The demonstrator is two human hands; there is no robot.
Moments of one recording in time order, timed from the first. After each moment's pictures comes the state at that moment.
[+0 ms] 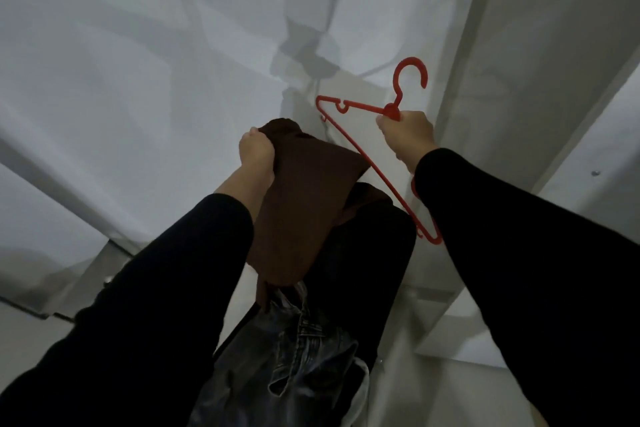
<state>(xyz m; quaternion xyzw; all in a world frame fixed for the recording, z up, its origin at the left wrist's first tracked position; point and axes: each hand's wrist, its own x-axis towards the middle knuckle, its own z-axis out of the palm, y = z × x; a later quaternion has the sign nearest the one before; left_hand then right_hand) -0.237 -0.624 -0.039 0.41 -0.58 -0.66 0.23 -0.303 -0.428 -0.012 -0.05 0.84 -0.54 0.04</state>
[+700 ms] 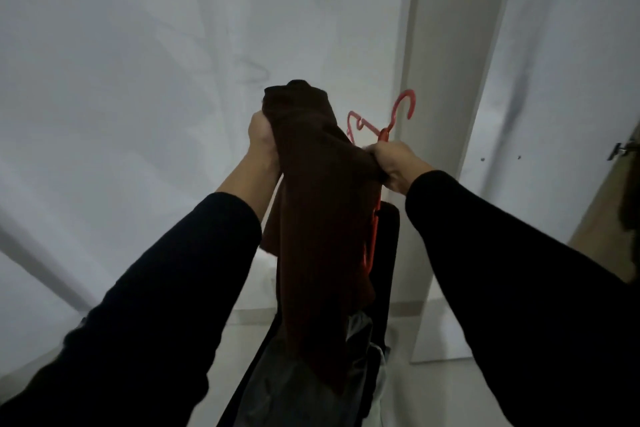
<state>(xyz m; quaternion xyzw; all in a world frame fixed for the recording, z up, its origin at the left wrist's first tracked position) -0.030 -0.617 0.099 0.01 -0.37 -0.92 0.12 -0.037 -0.434 0.078 0.01 0.72 -0.69 0.08</state>
